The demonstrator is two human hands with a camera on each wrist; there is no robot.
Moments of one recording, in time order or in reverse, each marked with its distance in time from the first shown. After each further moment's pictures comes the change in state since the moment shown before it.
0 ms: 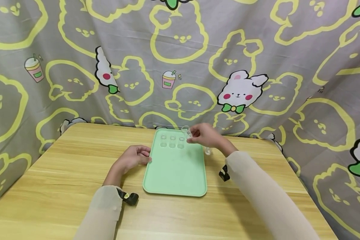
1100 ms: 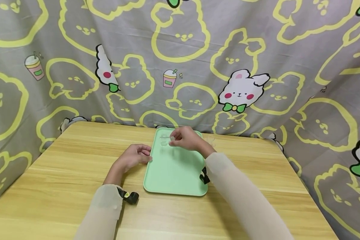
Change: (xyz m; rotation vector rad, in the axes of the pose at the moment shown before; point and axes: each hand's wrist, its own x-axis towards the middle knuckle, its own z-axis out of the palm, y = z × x) left_hand 0.003 -0.001 -0.001 -0.006 0.001 -0.013; right_hand 0.039 -0.021 0.053 0.051 -0.044 -0.023
